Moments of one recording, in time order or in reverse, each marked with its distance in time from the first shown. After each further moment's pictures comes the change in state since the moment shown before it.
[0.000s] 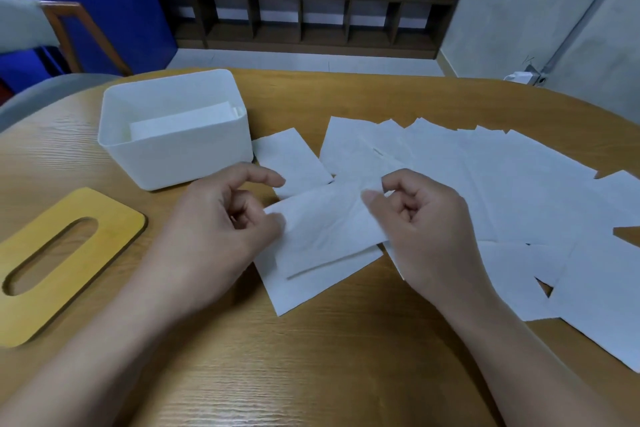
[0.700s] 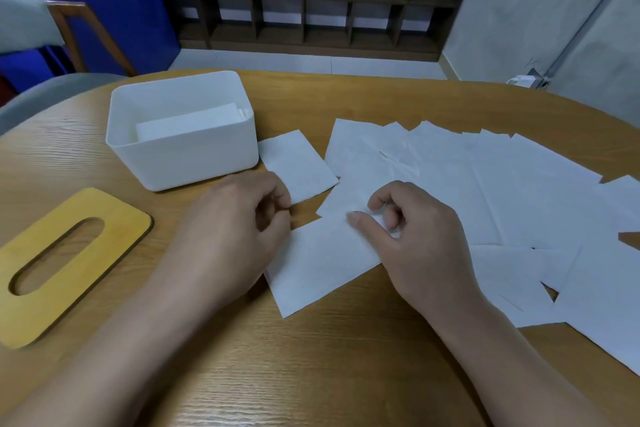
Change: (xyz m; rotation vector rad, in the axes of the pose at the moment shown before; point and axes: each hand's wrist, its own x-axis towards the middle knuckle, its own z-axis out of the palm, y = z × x) left_hand 0.011 -0.010 0.008 0.494 0.063 0.150; right_hand -0.004 0.008 0.012 -0.389 0.025 -0.121
